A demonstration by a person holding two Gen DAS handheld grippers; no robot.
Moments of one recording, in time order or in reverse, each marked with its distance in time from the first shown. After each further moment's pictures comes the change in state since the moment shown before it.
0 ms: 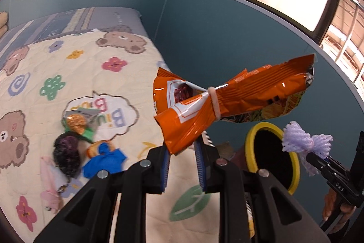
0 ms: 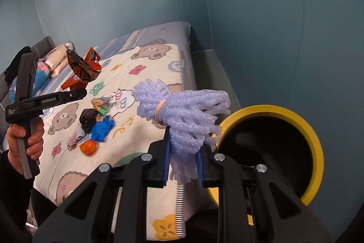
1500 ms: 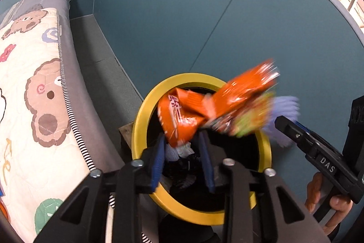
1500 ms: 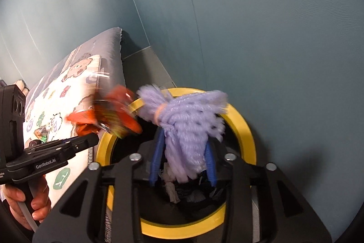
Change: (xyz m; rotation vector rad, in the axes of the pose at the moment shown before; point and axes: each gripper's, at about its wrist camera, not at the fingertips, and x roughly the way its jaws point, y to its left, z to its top) left arm 0.161 -0.205 -0.048 0.163 0.257 -0.209; right arm 0.010 -0.167 -0.030 0.283 0.020 -0.259
